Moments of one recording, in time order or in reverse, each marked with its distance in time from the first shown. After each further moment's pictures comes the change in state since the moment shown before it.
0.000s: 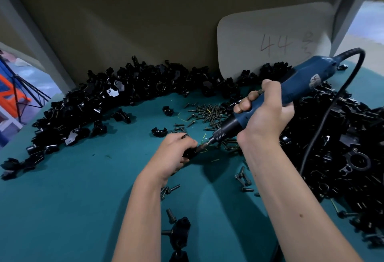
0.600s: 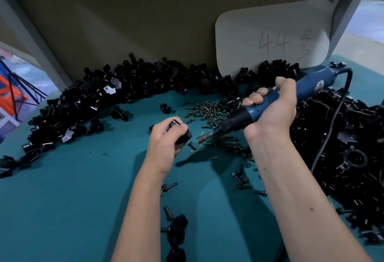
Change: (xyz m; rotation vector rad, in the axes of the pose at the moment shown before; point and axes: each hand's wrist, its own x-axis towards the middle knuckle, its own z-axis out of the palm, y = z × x) left_hand -0.004 0.007 0.003 -0.102 0.158 0.356; right_hand 0.017 -0.013 -0.008 0.125 0.098 0.186
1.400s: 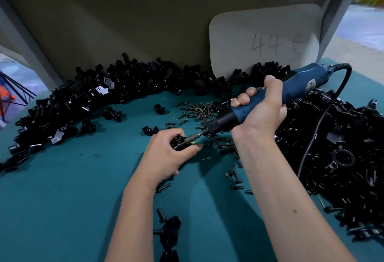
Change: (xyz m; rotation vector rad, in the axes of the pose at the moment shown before) left_hand -0.004 -0.010 -0.003 0.451 -0.142 -0.065; right_hand -0.009 0.008 0.005 -0.013 -0.028 -0.086
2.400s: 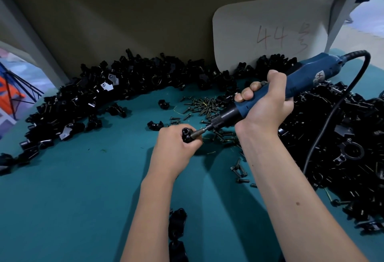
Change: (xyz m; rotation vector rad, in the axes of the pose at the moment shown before) left_hand 0.005 0.004 0.020 0.139 0.190 0.029; right_hand -0.005 0.001 -0.001 -0.016 -0.033 -0.069
